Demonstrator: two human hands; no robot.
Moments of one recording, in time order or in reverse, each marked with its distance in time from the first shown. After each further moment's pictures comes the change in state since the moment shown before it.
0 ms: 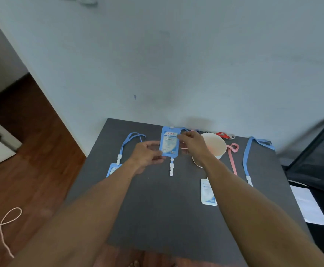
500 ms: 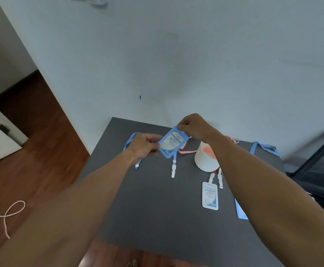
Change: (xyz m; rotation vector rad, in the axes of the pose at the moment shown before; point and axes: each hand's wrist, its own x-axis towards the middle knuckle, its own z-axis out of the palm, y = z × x) left_hand 0.004 0.024 -0.018 0.213 -0.018 0.138; right_hand 0.032 -0.071 -0.003 -0.730 -0.188 -0.227
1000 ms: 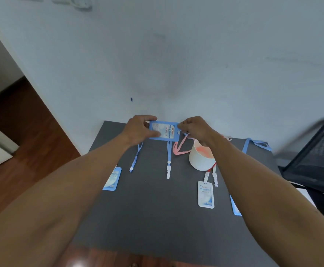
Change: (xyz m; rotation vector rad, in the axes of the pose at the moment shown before) left_hand 0.037 0.049 -0.011 0.500 0.061 0.297; right_hand -0.012 0.020 -0.013 0.337 0.049 0.153
